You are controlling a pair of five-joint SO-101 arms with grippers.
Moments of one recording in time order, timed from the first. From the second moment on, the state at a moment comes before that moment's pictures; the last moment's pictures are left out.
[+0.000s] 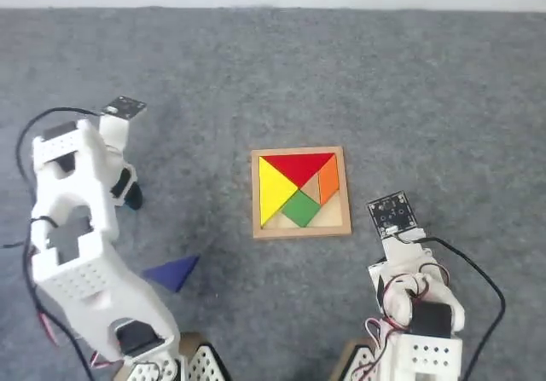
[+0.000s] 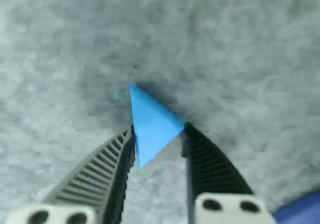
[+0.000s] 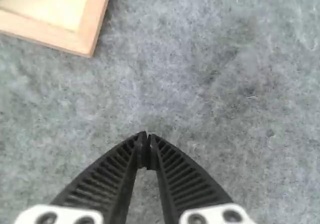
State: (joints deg) left arm -30.6 25.4 9.6 71.1 -40.7; right arm 1.9 -102.9 95.5 75.3 24.2
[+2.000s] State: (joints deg) left arm -21.6 23.3 11.5 73.8 -21.2; right arm 1.9 -102.9 95.5 75.3 24.2
